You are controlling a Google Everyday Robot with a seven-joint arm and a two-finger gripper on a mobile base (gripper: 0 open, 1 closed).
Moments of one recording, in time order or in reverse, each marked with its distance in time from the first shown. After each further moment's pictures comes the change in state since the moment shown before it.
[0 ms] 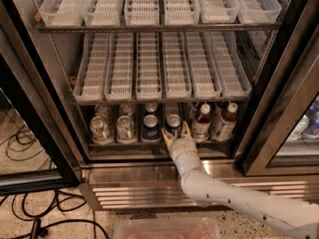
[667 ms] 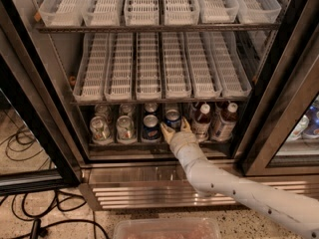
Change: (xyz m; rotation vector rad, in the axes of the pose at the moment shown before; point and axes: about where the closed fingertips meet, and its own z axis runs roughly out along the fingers) arm -0.023 0.003 0.010 -0.084 0.020 0.110
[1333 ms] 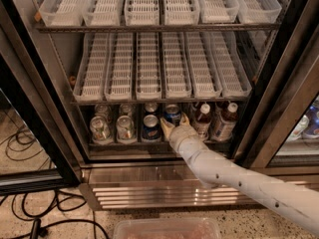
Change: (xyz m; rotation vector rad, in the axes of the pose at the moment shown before) arm -0.021 0.010 0.001 -0.106 0.041 0.039
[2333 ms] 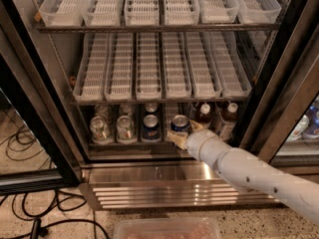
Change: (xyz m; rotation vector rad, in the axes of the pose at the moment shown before) arm -0.009 -0.010 -0.071 -0.110 0.166 -0.100
